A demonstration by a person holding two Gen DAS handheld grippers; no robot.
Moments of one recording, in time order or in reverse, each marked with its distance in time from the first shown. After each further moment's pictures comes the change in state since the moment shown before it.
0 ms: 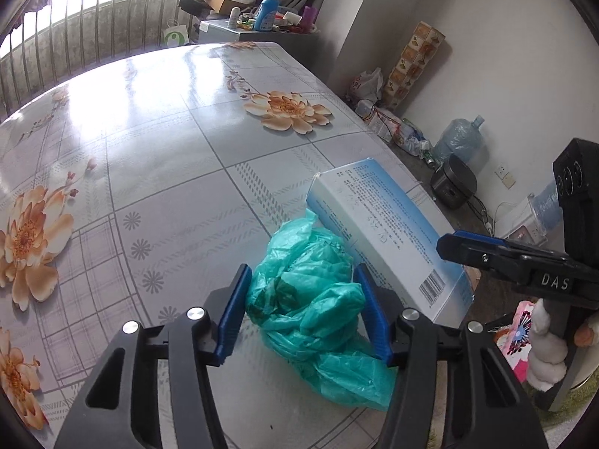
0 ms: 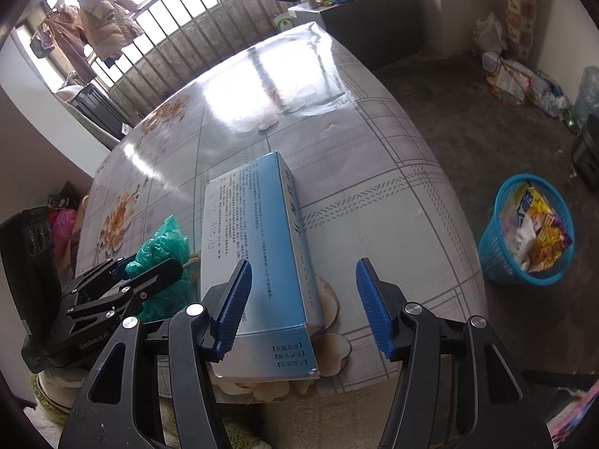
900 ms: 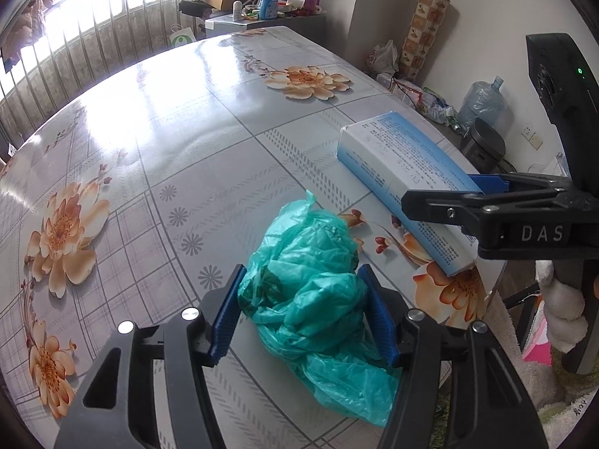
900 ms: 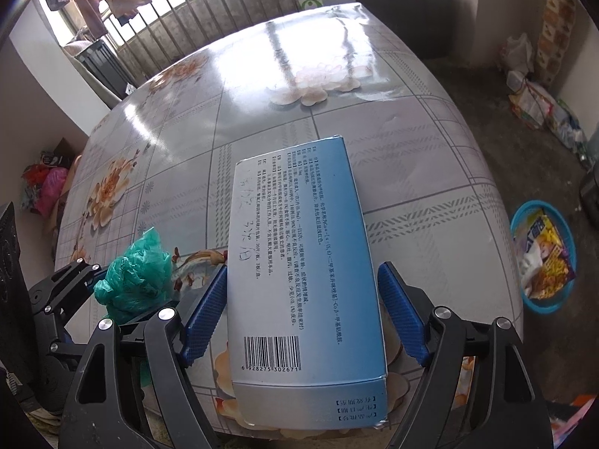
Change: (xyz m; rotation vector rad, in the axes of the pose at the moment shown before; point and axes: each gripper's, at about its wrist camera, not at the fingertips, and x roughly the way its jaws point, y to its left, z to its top) left arm 0.001 -0.002 -0.023 0.089 0.070 0.133; right arm 0.041 0.039 0.004 -0.135 0.072 -0.052
